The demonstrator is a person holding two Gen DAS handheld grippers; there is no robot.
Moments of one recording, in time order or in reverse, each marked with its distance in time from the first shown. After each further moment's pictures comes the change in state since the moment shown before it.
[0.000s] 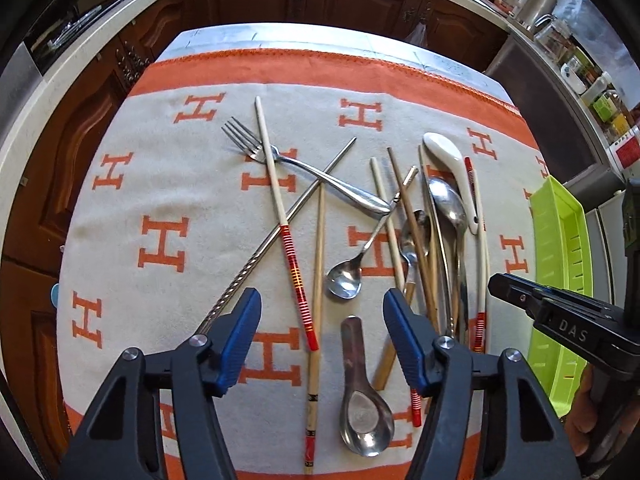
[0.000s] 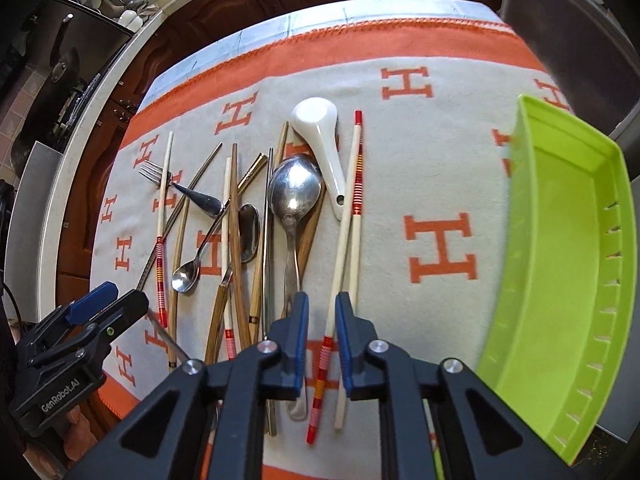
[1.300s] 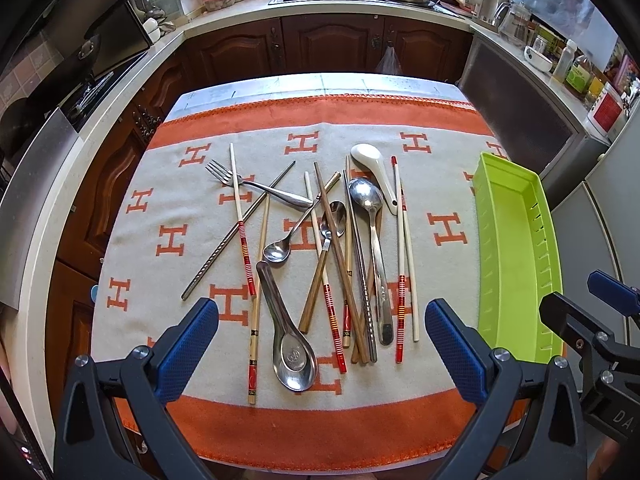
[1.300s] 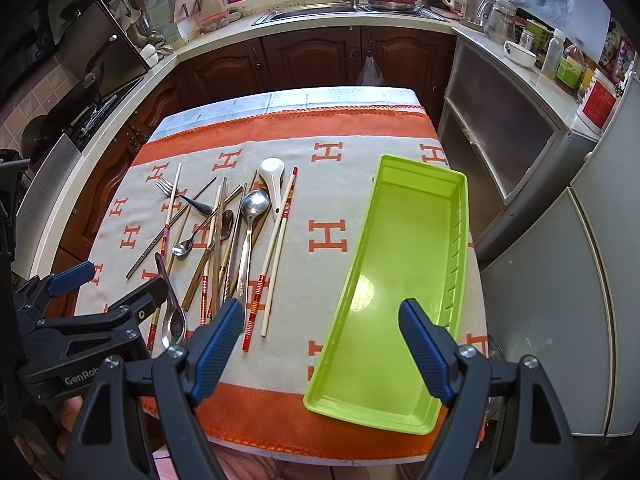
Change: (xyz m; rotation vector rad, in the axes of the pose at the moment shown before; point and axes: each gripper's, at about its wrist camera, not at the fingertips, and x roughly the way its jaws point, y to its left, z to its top) left arm -0.085 -0.104 -0.060 0.102 -0.144 0.129; right arm -0.147 -0.025 -0.093 -0.091 -0.275 -0.172
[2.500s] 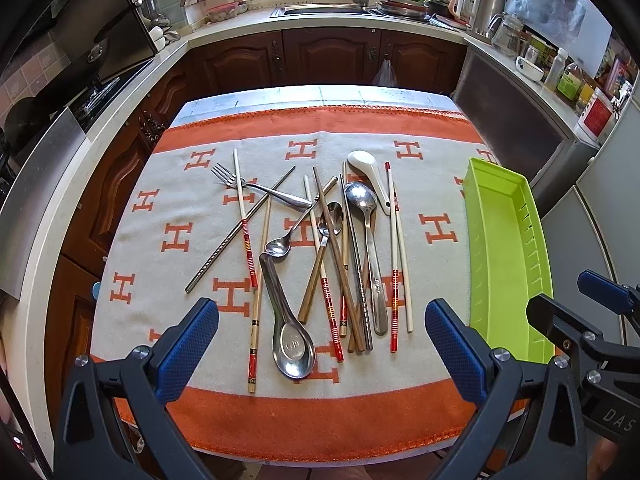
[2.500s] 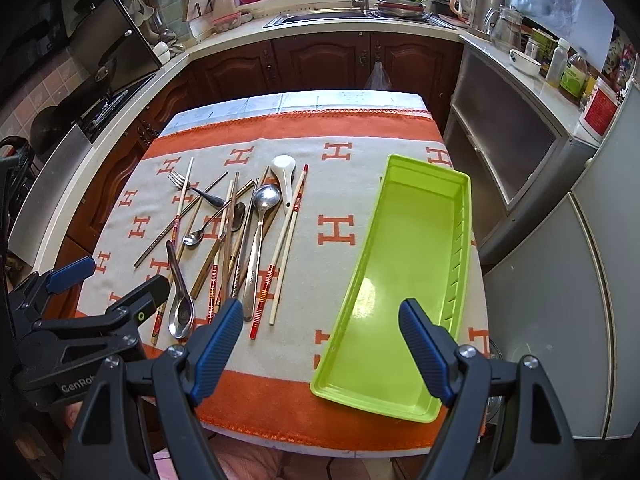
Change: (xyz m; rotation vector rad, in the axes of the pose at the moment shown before) left arm -0.019 0.005 -0.016 -0.004 -0.053 -0.018; right arm -0.008 0.006 -0.011 -0.030 -0.015 0.012
